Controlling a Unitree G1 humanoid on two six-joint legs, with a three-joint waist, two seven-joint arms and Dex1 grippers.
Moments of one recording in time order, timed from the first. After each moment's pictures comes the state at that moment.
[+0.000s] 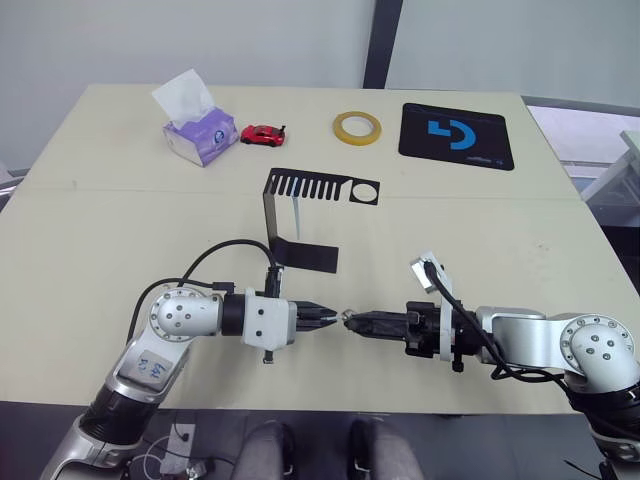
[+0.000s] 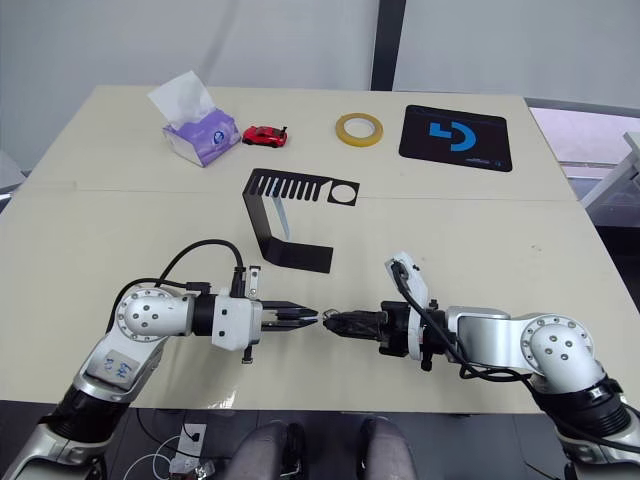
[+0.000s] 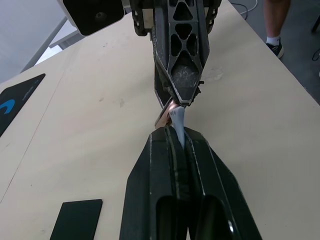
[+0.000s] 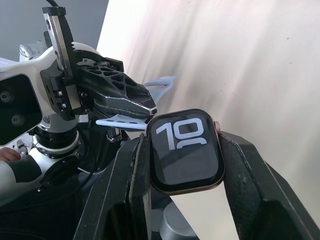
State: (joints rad) left arm -0.31 0.62 -0.22 -0.31 -0.13 -0.09 -0.99; right arm -0.34 -0.79 0.11 -0.34 1.91 1.07 -0.10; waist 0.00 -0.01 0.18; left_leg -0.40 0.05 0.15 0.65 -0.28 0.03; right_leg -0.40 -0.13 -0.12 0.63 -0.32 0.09
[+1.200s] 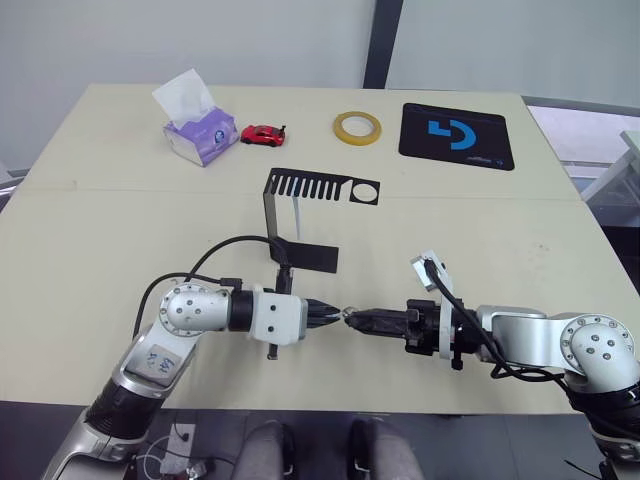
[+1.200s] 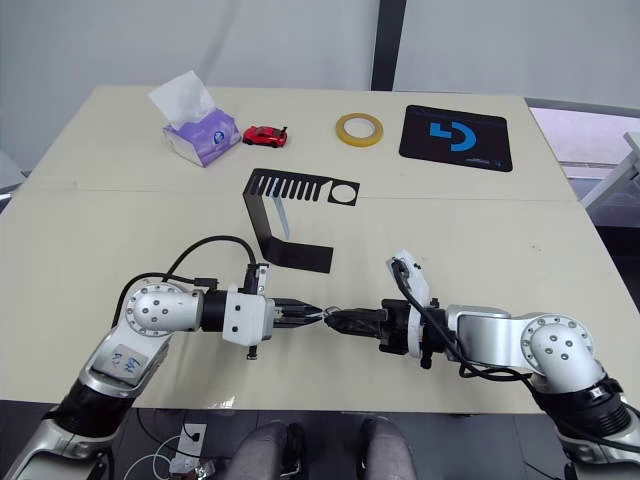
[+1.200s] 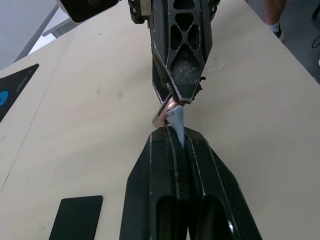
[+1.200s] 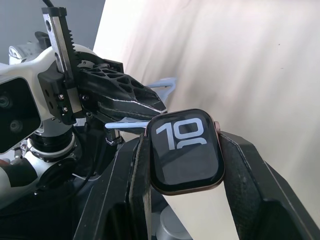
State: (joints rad) left arm -0.35 0.60 -0.25 -0.33 -0.07 0.00 -0.99; right arm -0.34 -0.80 0.11 -0.34 1.92 1.05 -0.12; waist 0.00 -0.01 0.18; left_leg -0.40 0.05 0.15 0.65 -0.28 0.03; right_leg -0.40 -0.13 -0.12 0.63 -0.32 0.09
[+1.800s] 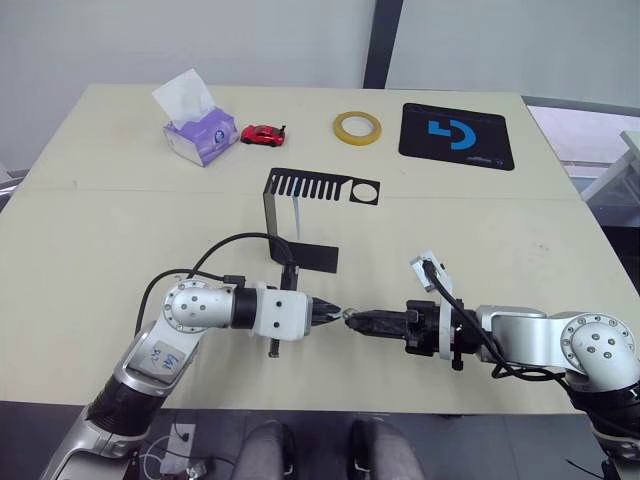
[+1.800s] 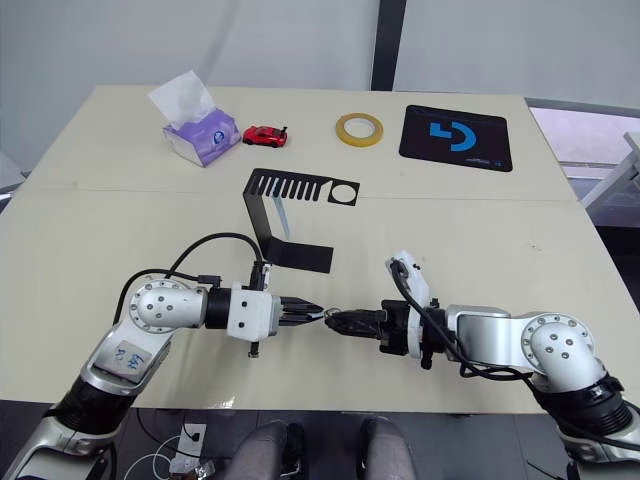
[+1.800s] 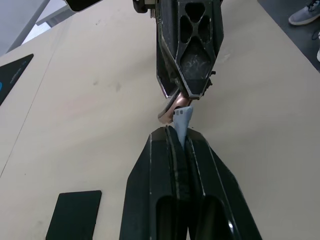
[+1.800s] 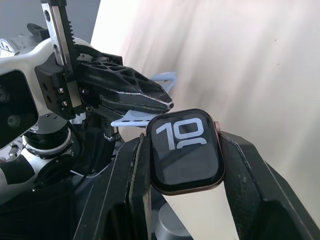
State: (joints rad) left arm -0.37 0.60 -0.26 -0.34 -0.05 0.05 -0.99; right arm -0.35 -0.81 0.12 -0.34 1.93 1.05 -0.13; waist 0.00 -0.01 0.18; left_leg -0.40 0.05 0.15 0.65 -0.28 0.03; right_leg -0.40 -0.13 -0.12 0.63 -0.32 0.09
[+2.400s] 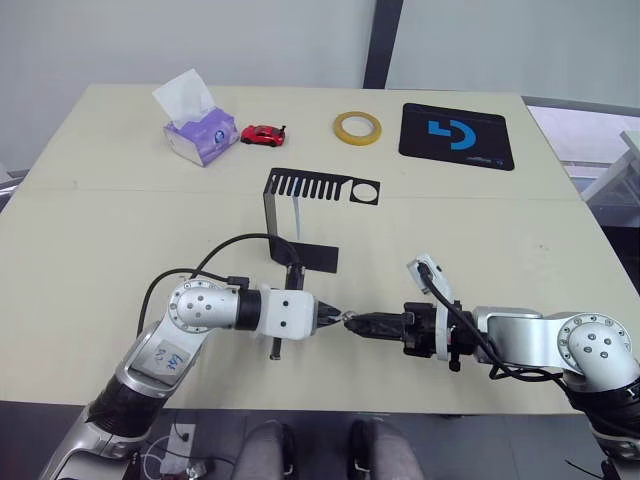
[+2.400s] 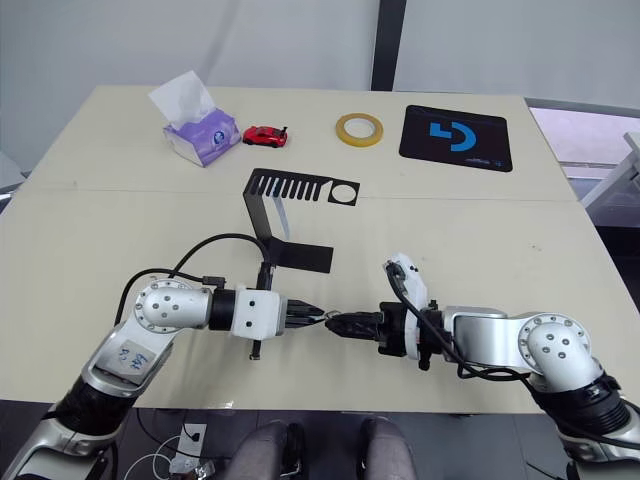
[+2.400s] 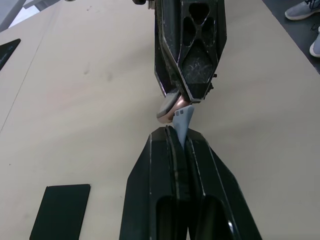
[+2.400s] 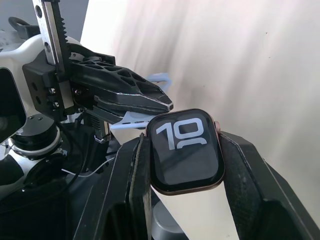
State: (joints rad) left arm -0.38 0.61 -0.29 -0.38 -0.03 0.15 -0.99; right arm -0.35 -0.81 0.15 -0.34 1.93 1.05 -0.18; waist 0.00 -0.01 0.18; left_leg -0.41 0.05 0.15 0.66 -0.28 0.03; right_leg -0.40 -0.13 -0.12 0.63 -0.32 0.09
